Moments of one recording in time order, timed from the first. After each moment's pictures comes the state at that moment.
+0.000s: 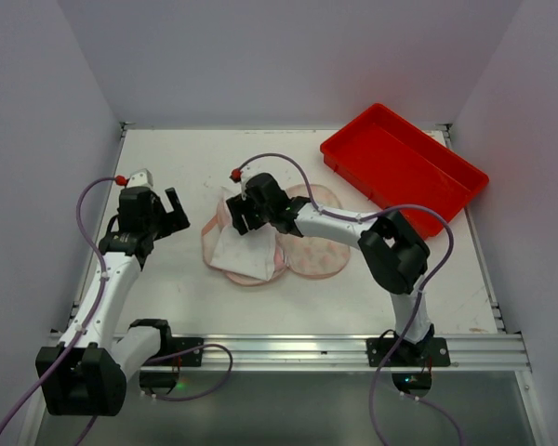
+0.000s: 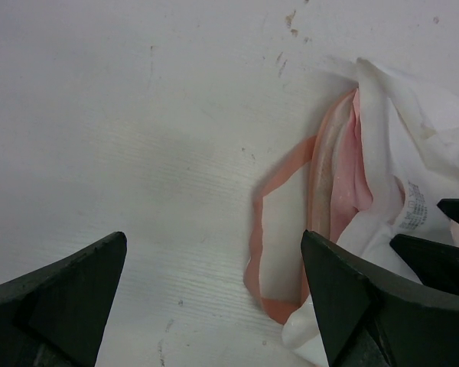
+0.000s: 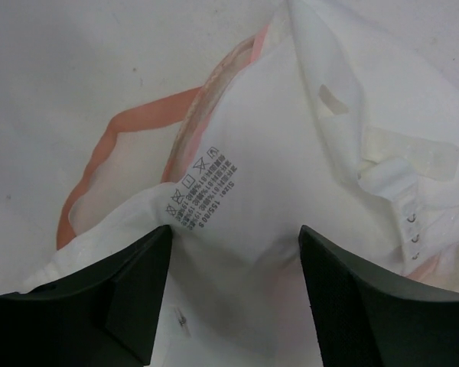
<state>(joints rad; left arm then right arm) -0.01 1.00 0.75 -0.45 -0.08 -0.36 0.86 1.99 1.44 -0.09 0.02 0.23</state>
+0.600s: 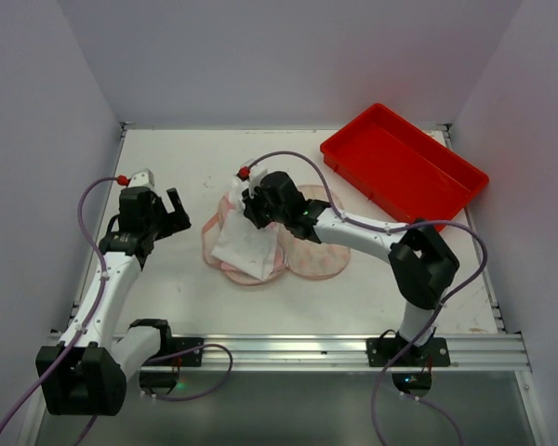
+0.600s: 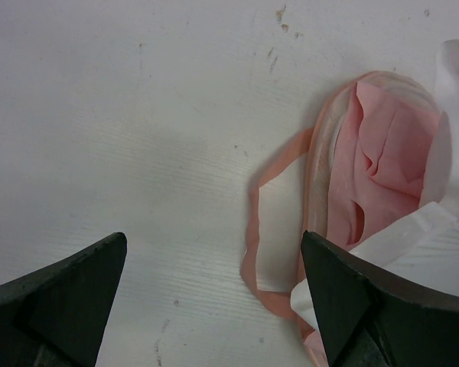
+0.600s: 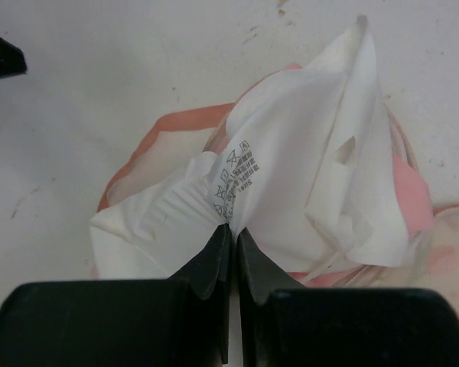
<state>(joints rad) -0.01 1.00 0.75 -0.45 -0.05 -0.36 0.86 1.83 1.30 0.00 -0.02 0.14</state>
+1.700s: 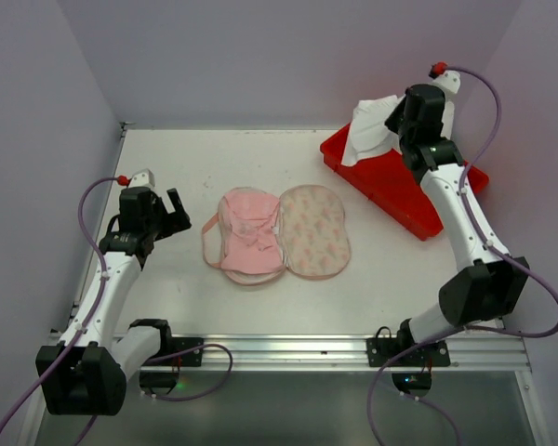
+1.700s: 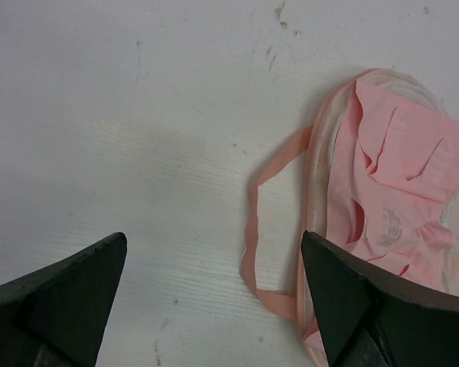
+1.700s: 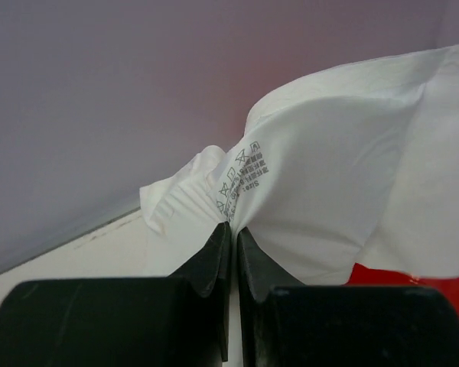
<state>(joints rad) -0.01 1.00 0.75 -0.45 -0.04 -0.35 0.22 1.51 1.58 -0.29 0.38 0.45</state>
